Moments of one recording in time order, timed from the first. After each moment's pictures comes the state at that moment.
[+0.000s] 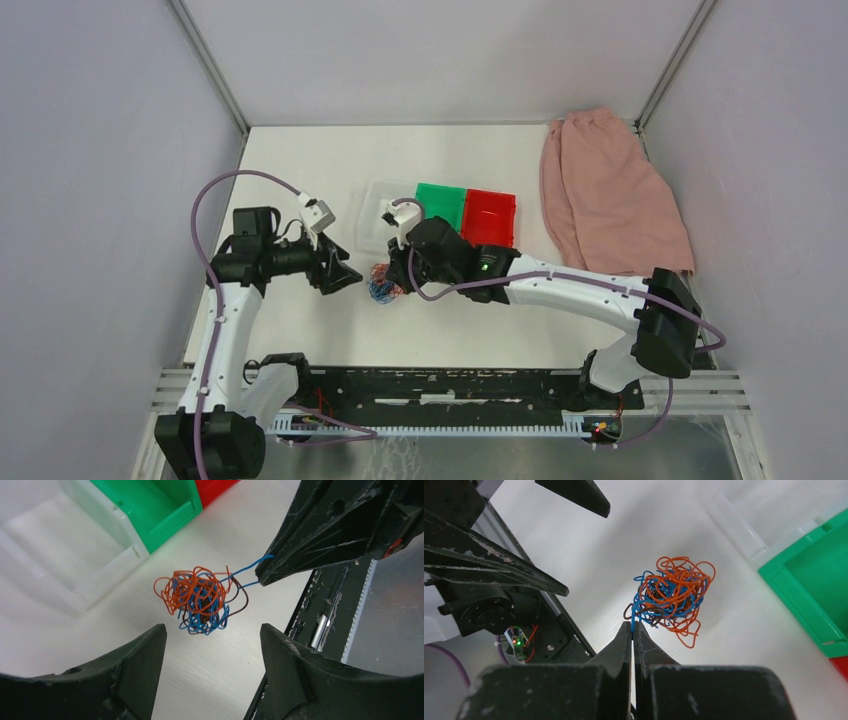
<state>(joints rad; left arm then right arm) 0.06 0.93 0.85 -0.84 1.01 0.55 1.12 1.53 1.19 -0.20 0.08 0.42</state>
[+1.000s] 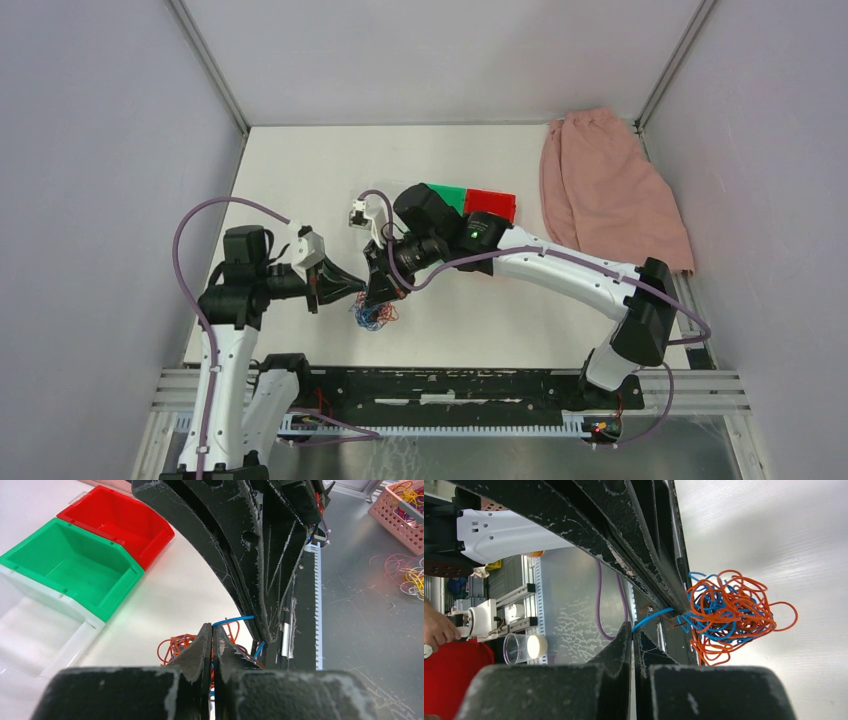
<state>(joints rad) 0.04 0.71 0.82 -0.89 1.31 0.65 1.07 1.65 1.52 -0.48 -0.64 0.33</state>
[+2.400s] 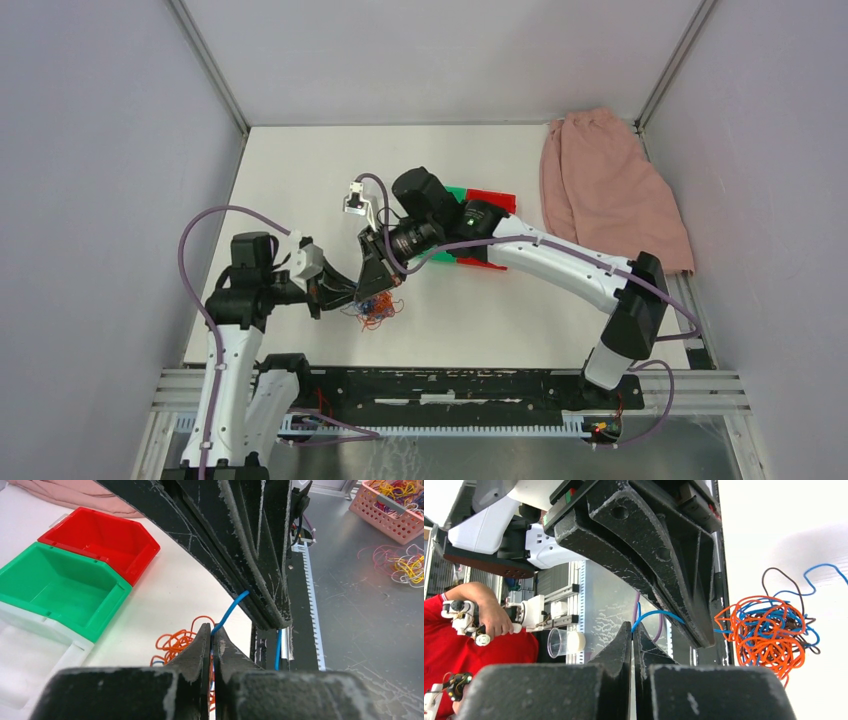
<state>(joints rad) 0.04 0.69 0.73 -0.86 1.42 0.75 1.03 1.70 1.60 -0.43 -0.84 0.44</state>
